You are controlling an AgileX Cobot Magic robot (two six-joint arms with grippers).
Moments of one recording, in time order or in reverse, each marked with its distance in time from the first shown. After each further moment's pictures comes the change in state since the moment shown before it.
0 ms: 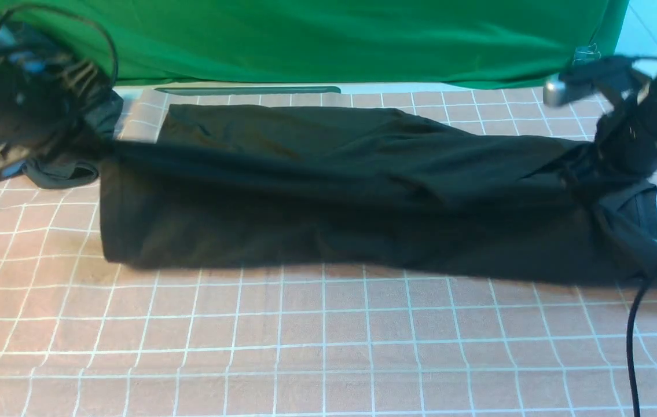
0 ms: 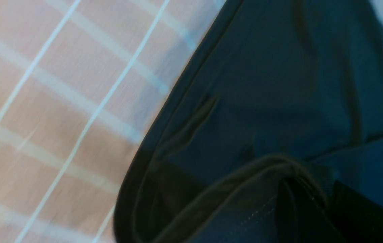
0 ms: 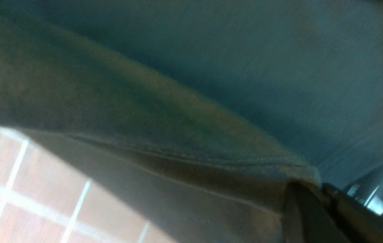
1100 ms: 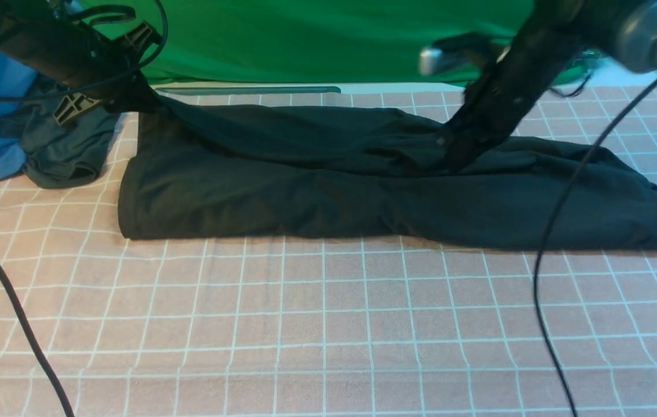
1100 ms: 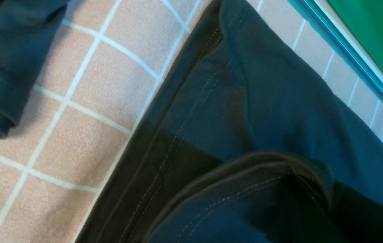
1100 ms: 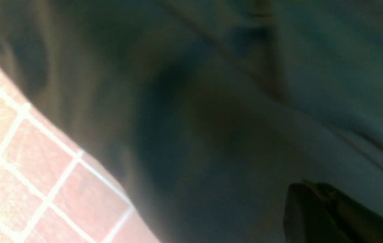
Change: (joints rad) right arm 0.179 0.454 -0.633 0.224 0.252 -0.114; left arm -0.044 0.376 -0.422 -0.045 0.027 -0.003
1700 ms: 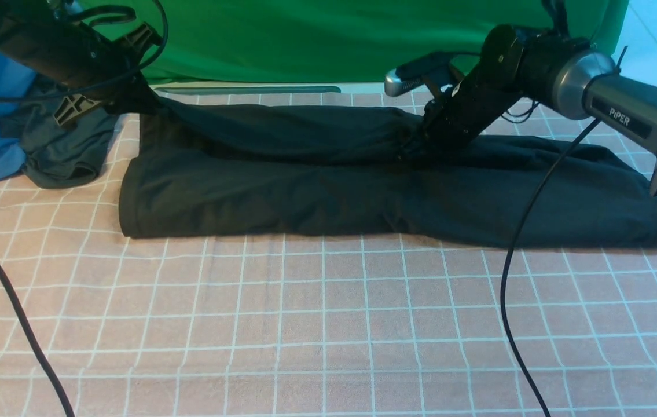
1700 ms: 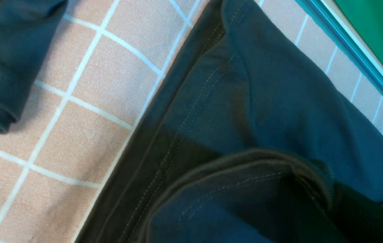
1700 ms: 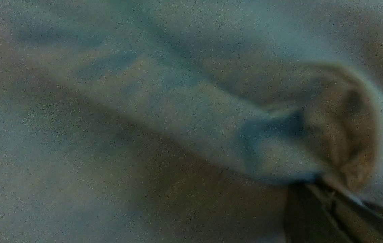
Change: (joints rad) right arm 0.032 0.119 0.000 -0.105 -0.467 0.050; left arm 0.000 0.000 0.000 0.000 0.007 -0.001
